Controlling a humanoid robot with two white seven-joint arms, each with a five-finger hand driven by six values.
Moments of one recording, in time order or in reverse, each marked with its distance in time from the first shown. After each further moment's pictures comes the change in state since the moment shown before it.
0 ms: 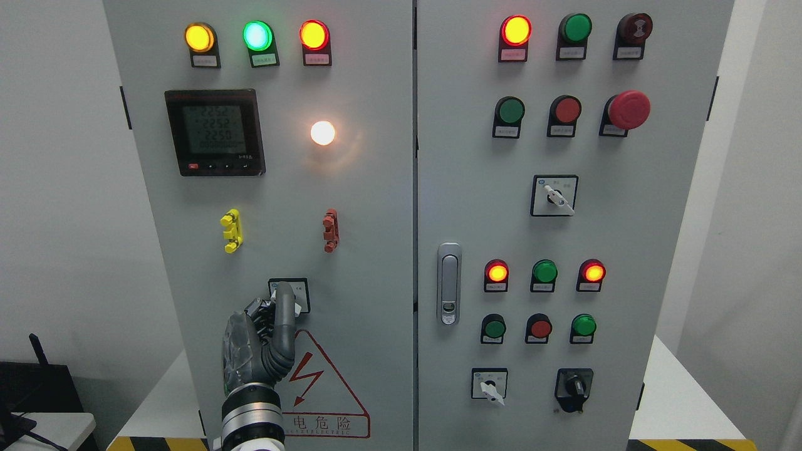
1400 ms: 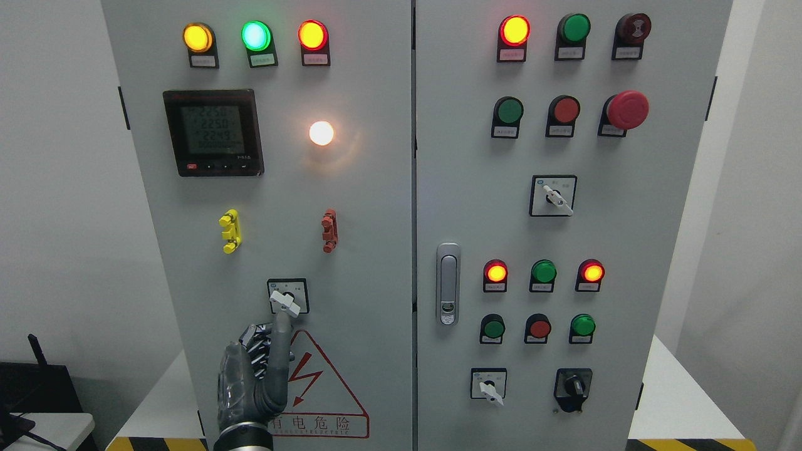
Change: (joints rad) left arm 0.195 0.007 0.038 -0.066 -0.001 -0.265 -0.082; right arm 0.000 0.000 0.000 0.000 0.000 0.000 0.000
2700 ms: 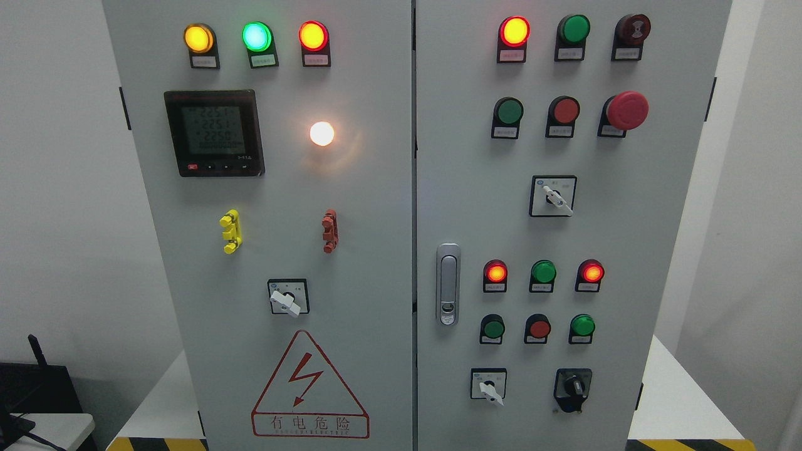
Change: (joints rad) left arm 0.520 0.088 0.726 0.832 0.322 -1.018 -0.529; right arm 0.000 0.000 0.000 0.000 0.000 0.000 0.000
